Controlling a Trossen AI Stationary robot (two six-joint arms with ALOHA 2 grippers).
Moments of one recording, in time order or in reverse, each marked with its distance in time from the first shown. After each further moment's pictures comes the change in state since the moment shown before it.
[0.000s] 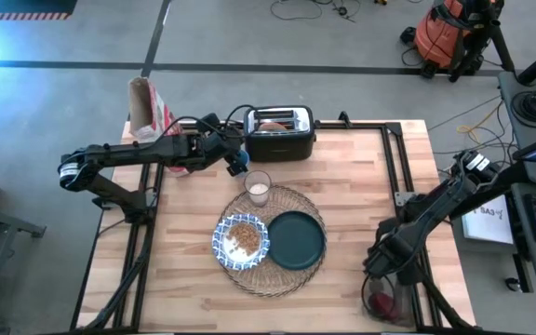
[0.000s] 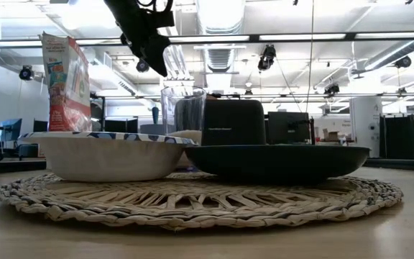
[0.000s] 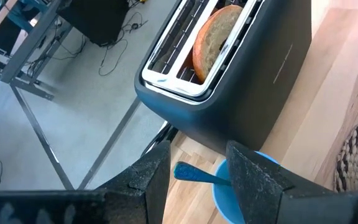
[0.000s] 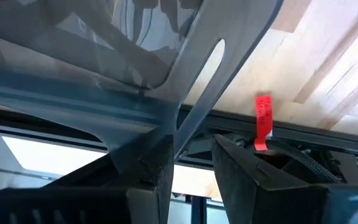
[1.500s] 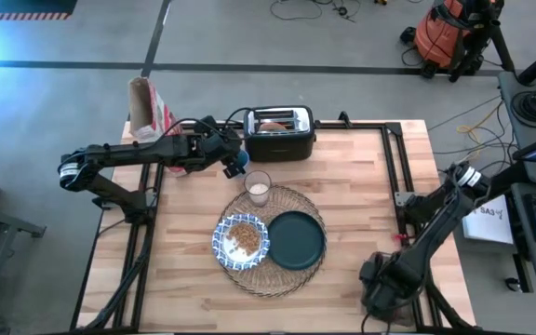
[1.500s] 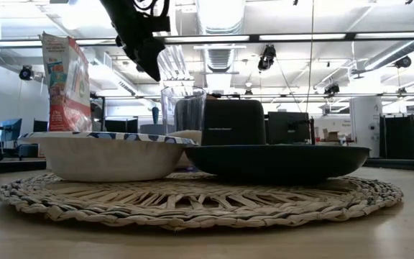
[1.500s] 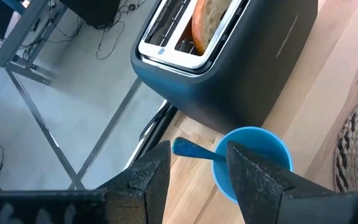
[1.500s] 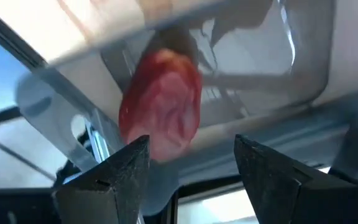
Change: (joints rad) left arm 0.000 0.000 0.000 -0.091 0.004 -0.053; right arm 0.129 0.169 0.223 0.281 -0.054 0.938
